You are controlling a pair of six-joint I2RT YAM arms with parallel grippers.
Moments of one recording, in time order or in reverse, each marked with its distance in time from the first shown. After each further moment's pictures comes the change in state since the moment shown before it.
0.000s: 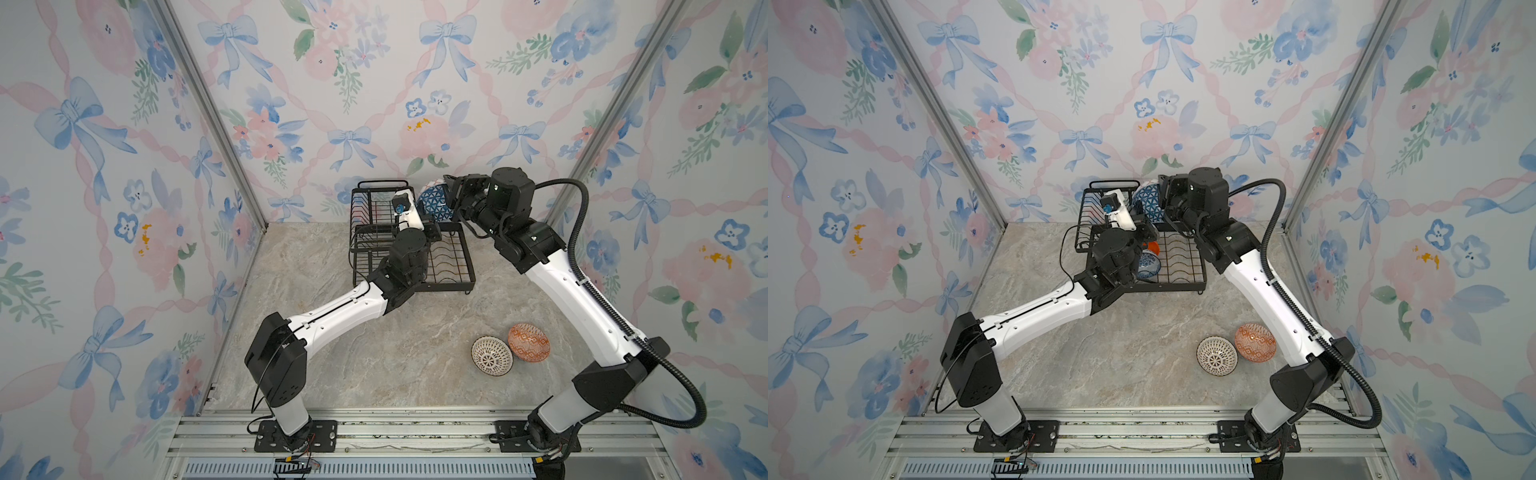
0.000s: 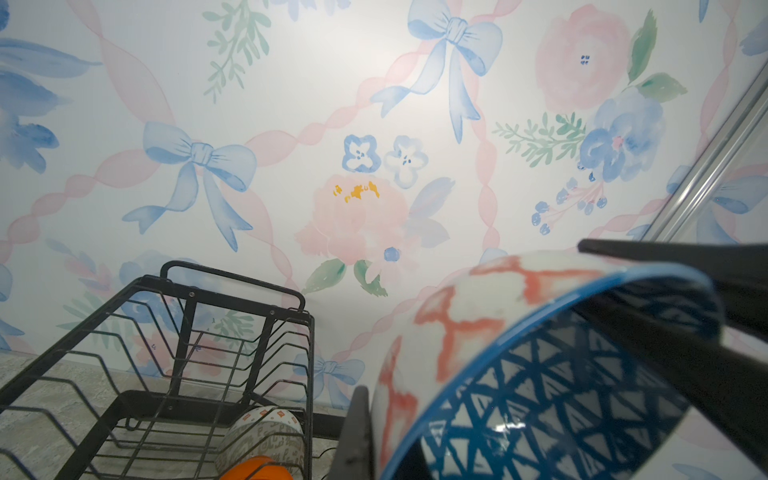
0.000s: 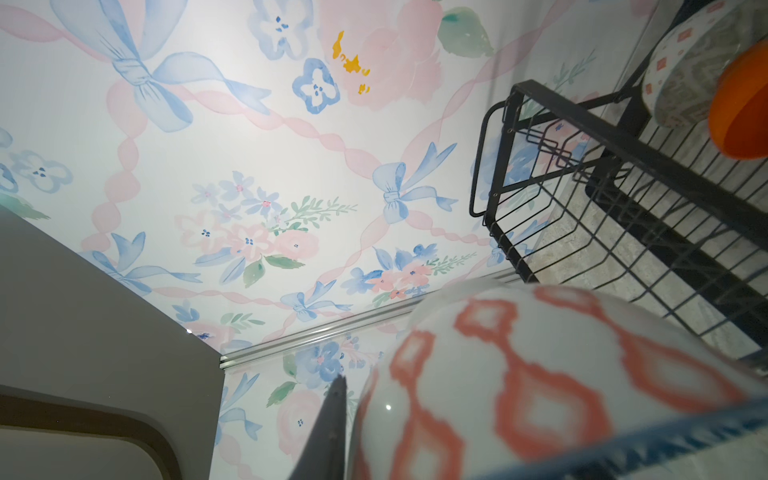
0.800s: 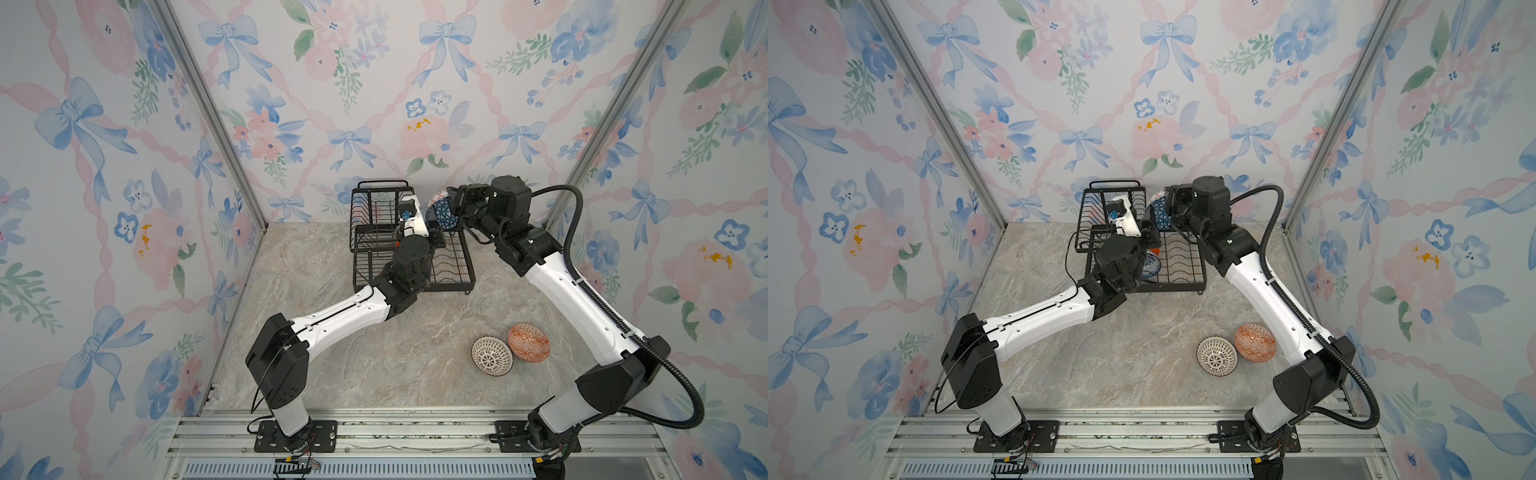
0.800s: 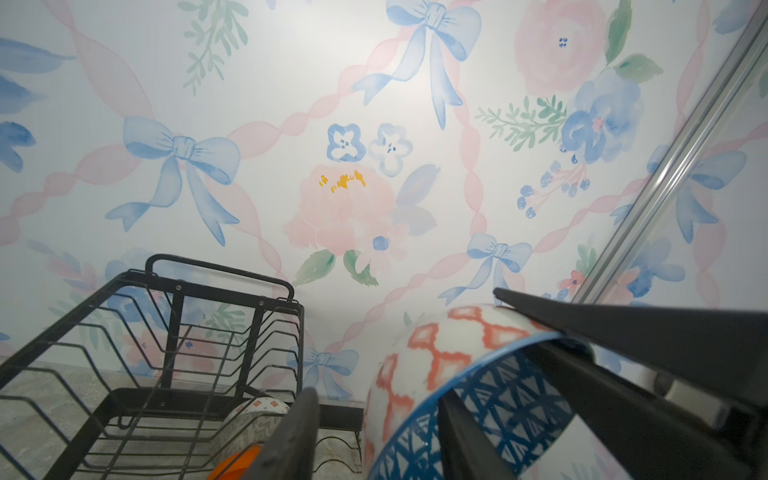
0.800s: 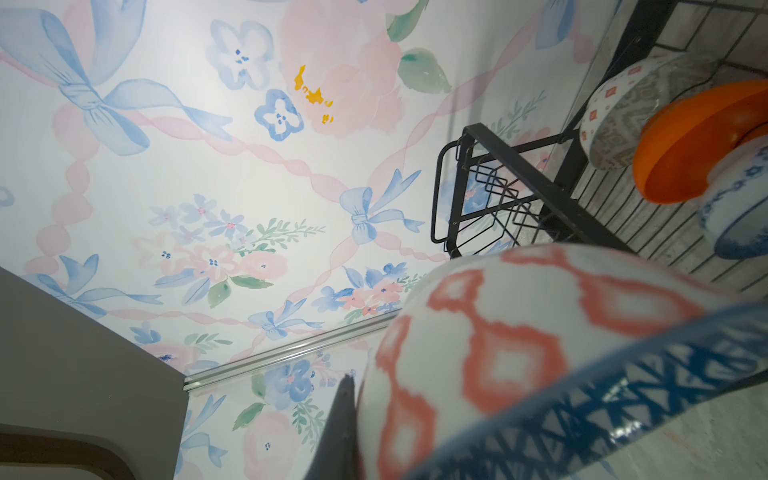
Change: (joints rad) left arm -0.027 -0.007 -0.049 0.037 0.003 0.026; right arm -0.054 -0.025 -0.143 0.039 -0.024 -0.050
